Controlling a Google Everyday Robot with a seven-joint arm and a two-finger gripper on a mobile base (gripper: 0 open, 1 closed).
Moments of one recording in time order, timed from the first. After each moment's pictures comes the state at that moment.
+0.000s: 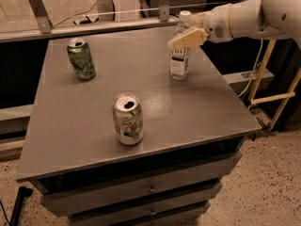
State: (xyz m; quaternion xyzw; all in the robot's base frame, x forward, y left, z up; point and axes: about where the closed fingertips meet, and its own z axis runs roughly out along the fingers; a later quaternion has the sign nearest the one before) arm 0.709 -0.102 0.953 -0.46 0.70 0.23 0.50
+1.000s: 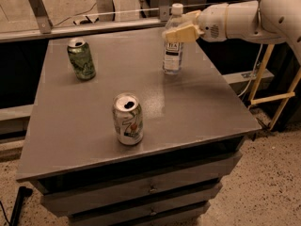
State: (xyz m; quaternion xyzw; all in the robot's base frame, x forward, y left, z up) arm 0.704 -0.082 0.968 -0.46 0.66 0.27 0.53
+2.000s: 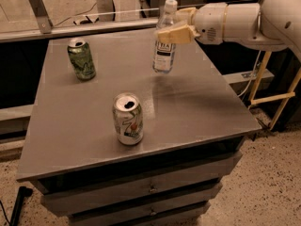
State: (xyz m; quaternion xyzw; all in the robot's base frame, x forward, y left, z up) arm 0.662 -0.054 0.994 -0.48 0.60 0.29 0.57
